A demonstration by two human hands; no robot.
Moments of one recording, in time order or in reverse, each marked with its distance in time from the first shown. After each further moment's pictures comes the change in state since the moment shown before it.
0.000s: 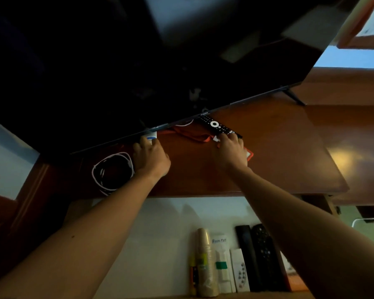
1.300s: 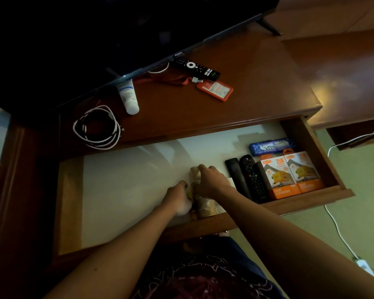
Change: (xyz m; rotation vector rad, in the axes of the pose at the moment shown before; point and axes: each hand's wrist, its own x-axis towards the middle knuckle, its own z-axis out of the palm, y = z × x) left_hand -0.215 -0.034 0.133 -0.290 -0.761 0.141; right_hand -0.215 0.034 0.100 0.034 -0.533 0.140
